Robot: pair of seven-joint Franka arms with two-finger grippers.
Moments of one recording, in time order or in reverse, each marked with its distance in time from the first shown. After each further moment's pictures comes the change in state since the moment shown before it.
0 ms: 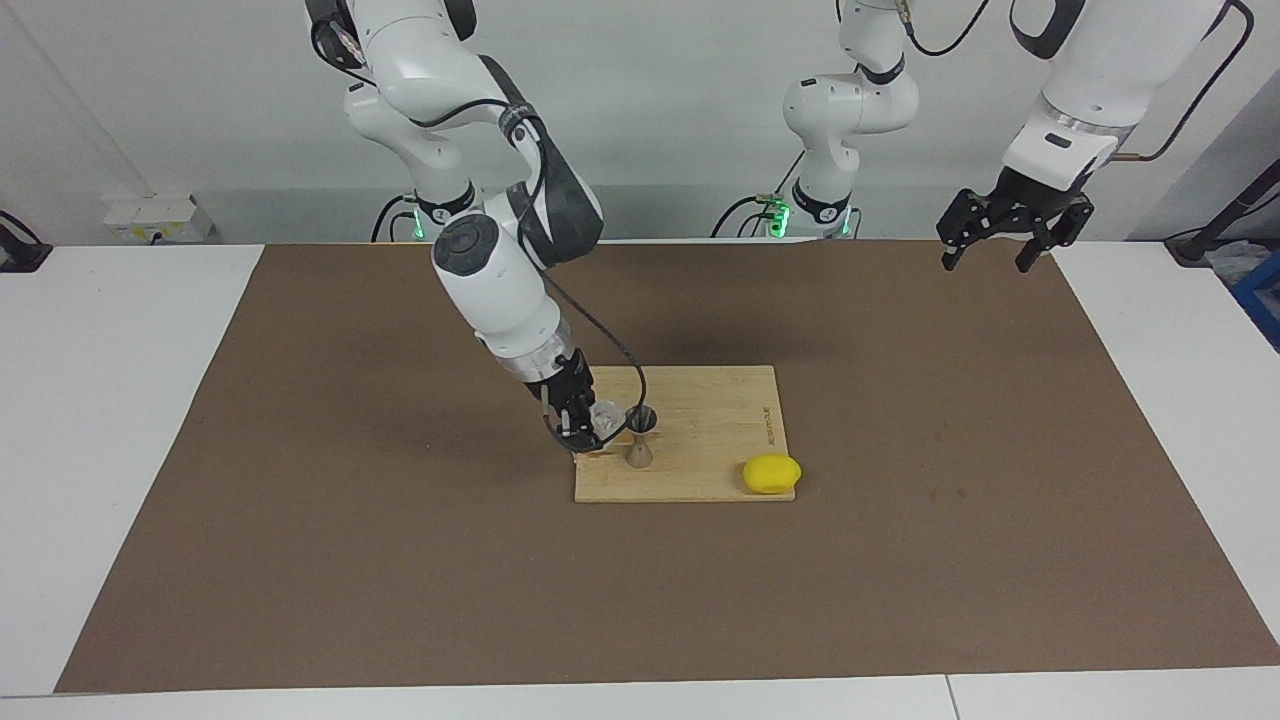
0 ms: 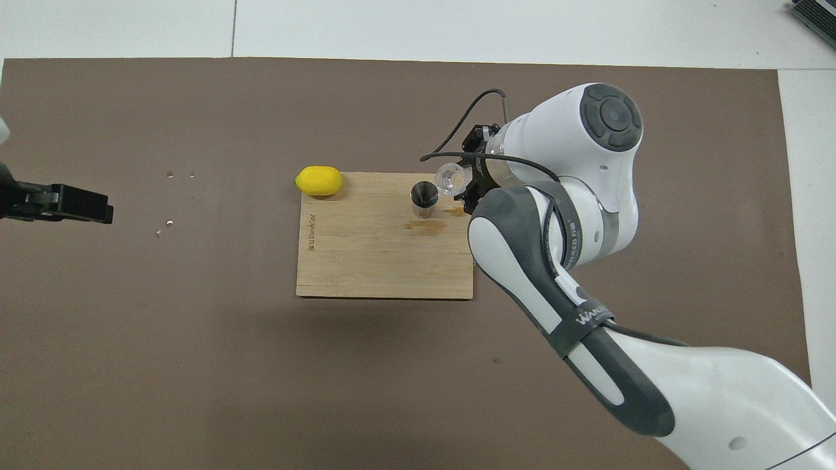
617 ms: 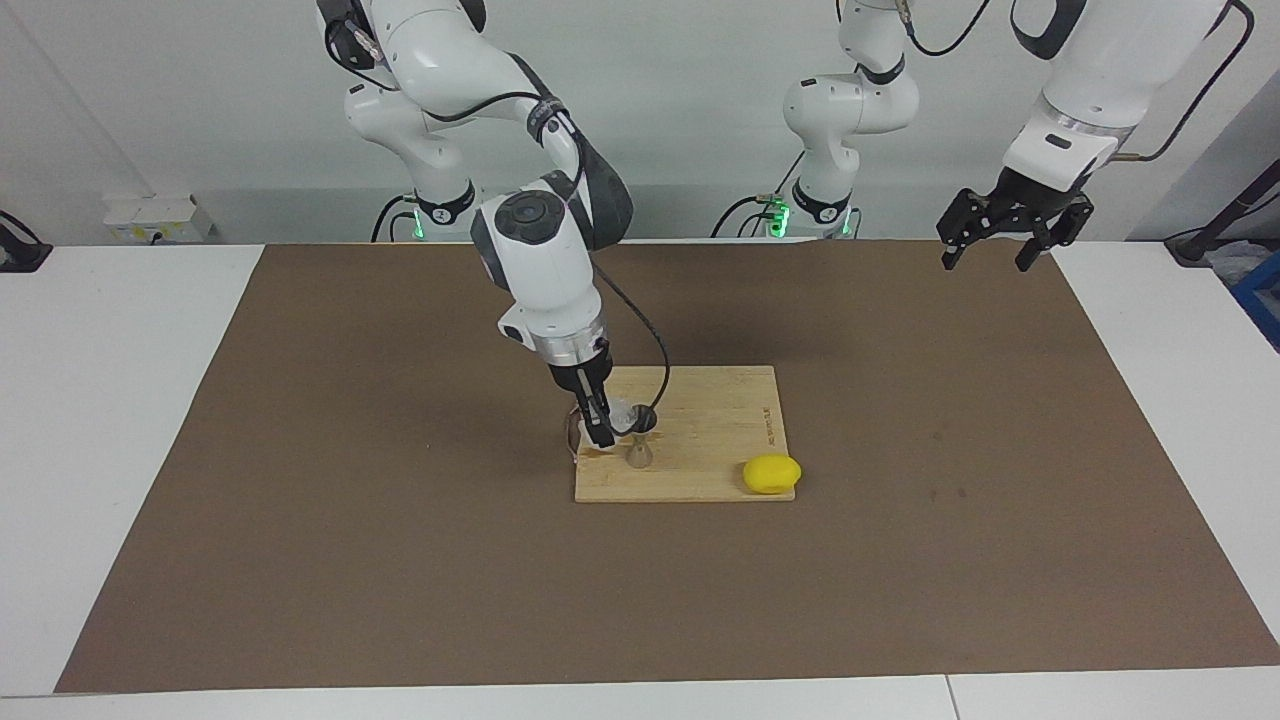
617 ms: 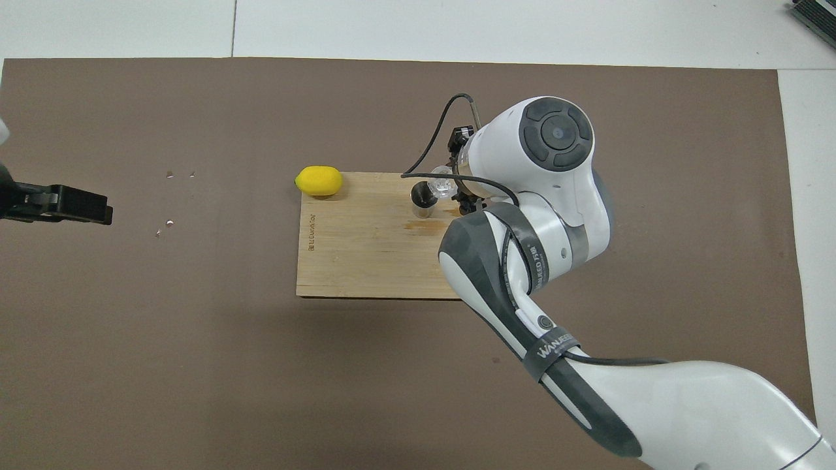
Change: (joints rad) left arm 0.000 0.000 0.002 0.000 0.000 -0.002 0.000; right arm 0.059 0.004 0.001 0.032 -0.223 -0.009 0.002
